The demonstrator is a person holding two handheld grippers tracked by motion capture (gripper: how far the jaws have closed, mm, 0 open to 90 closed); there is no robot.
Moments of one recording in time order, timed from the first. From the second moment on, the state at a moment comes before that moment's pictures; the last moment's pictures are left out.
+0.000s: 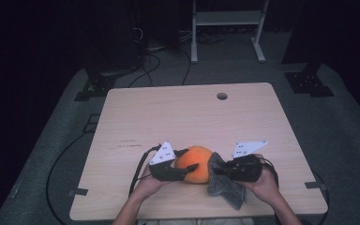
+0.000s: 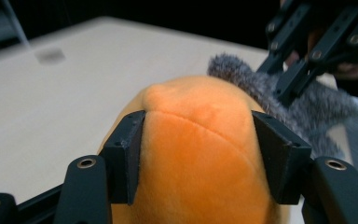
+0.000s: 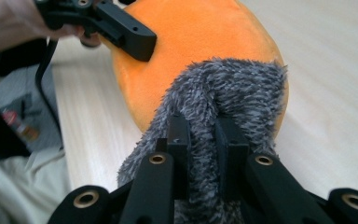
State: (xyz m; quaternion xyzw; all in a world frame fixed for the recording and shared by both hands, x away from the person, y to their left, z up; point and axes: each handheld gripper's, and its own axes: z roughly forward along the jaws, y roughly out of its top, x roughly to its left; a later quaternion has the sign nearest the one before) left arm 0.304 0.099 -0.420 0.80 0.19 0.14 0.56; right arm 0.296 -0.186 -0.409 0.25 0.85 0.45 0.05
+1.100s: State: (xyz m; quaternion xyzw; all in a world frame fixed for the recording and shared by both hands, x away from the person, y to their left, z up) left arm 0.303 0.108 -0.441 0.84 0.17 0.13 0.51; right arm 0.298 -0.179 -0.408 0.26 0.85 0.47 0.05
